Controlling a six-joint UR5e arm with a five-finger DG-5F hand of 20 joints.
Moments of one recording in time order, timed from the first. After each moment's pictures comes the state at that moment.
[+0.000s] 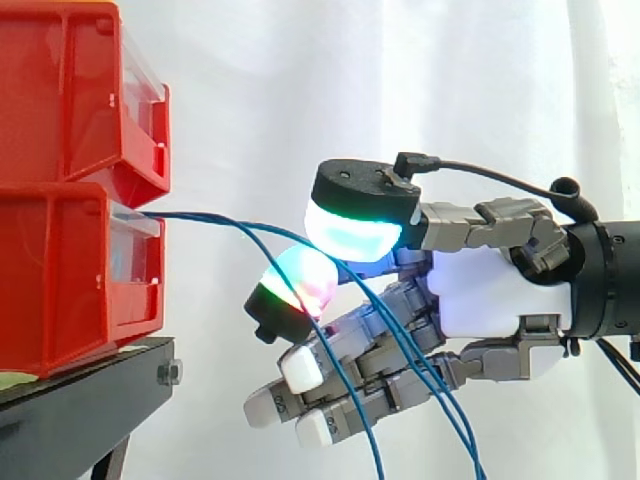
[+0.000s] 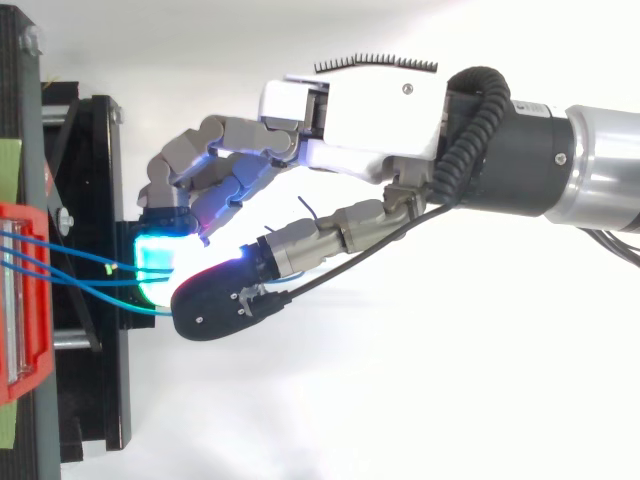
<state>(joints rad) 0.08 -2.33 -1.14 -2.83 -1.38 -0.11</state>
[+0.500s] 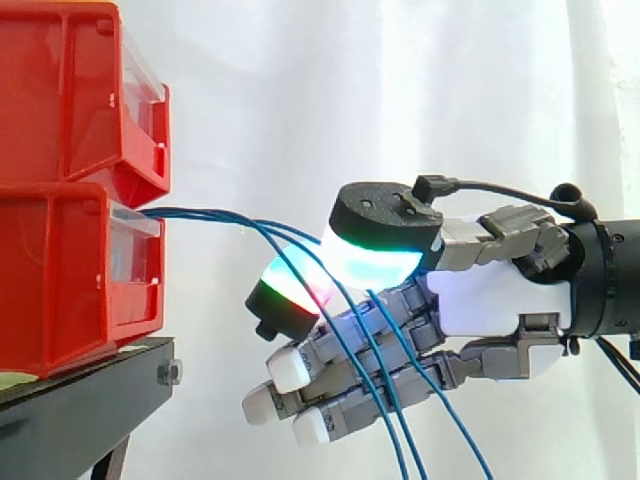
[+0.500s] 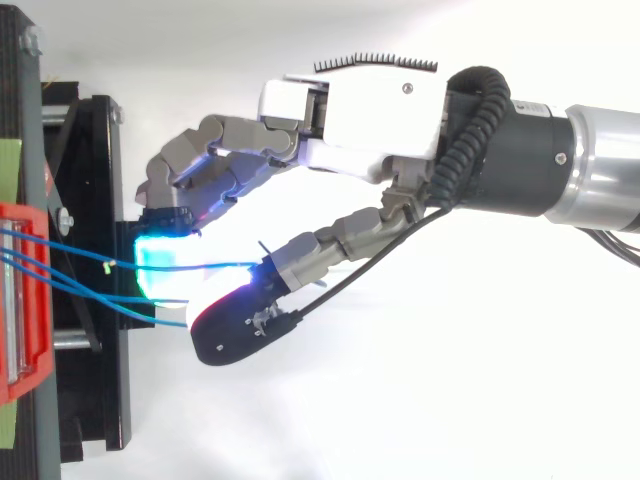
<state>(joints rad) 0.08 -2.33 -1.14 -2.83 -1.38 -0.10</state>
